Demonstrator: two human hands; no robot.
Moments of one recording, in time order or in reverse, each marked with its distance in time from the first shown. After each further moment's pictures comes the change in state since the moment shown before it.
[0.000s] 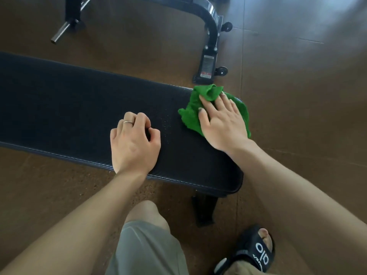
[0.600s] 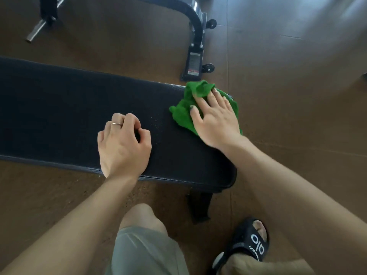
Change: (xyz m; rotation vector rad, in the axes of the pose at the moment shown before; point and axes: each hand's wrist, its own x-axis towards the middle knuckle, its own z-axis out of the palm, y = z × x) left_hand -0.004 -0.004 0.000 -0.032 0.012 0.007; right_hand -0.001 0.001 -0.001 -0.003 0.007 0.054
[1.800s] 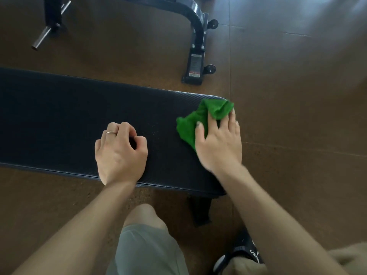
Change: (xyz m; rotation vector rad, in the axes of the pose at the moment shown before) left_hand 0.000 0.011 -0.004 -0.067 0.025 -0.124; right_hand -0.043 -0.003 0.007 0.100 0.027 0.238
